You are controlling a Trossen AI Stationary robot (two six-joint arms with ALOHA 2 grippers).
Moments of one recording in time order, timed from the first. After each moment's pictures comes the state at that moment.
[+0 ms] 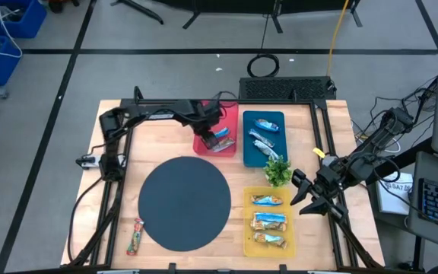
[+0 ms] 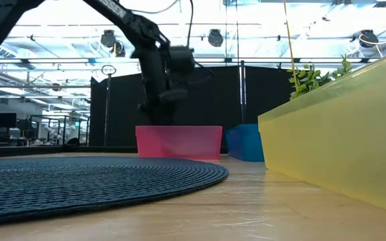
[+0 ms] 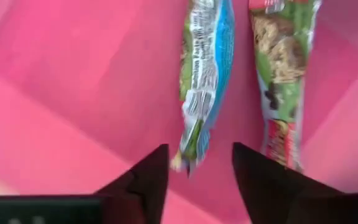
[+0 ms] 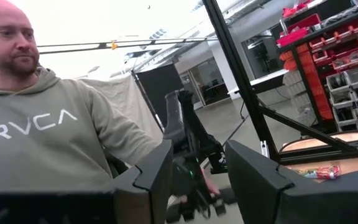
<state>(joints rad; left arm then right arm) 0.41 1.97 1.45 -0.77 0.02 -0.12 0.73 0.77 0.52 0.53 0.20 0.40</state>
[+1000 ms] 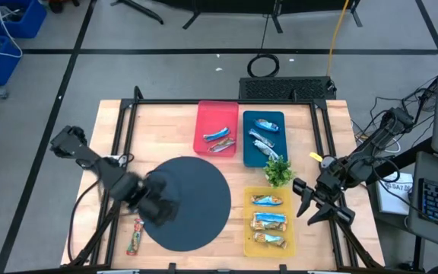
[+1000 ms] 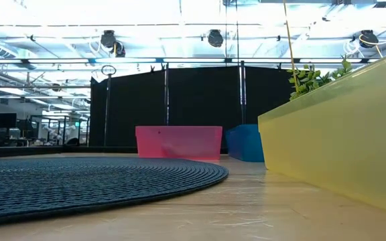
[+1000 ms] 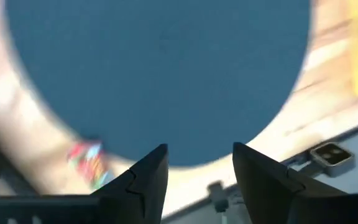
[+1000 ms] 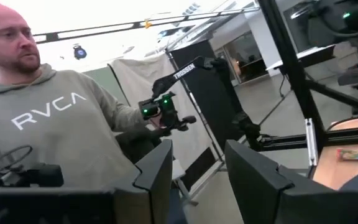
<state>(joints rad) -0.58 1.52 1.45 -1.31 -0.03 -1.77 0.73 0.77 0.51 0.50 0.02 0.47</state>
